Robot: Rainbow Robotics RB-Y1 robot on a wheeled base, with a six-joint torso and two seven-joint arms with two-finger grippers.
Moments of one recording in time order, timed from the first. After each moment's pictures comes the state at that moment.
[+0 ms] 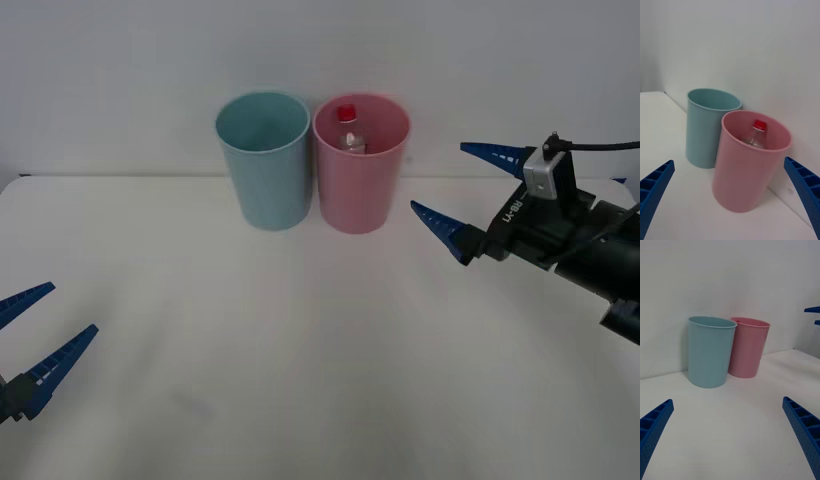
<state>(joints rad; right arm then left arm) -0.07 -0.50 -0.14 -1.90 1.50 -0.84 -0.25 0.35 0.40 0.52 -1.66 -0.96 -1.22 0.00</state>
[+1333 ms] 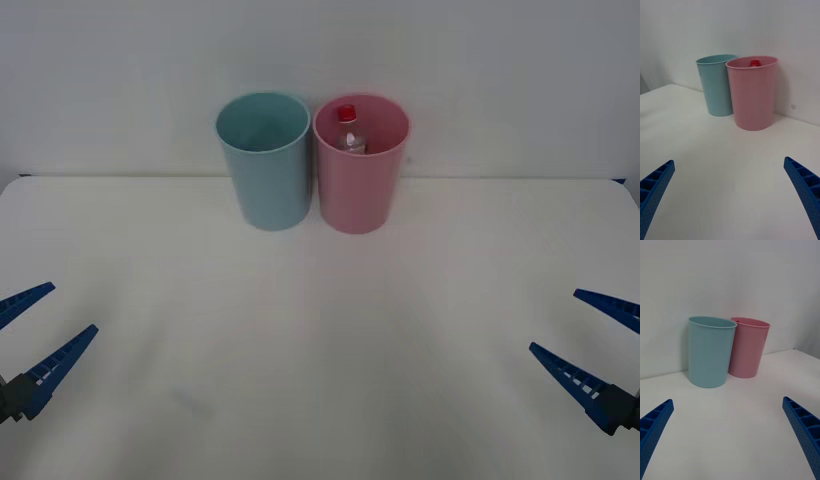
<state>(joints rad) 0.48 -0.49 -0.41 -1.90 1.06 -1.07 -0.08 0.35 0.40 0.52 -1.66 -0.96 -1.22 0.00</state>
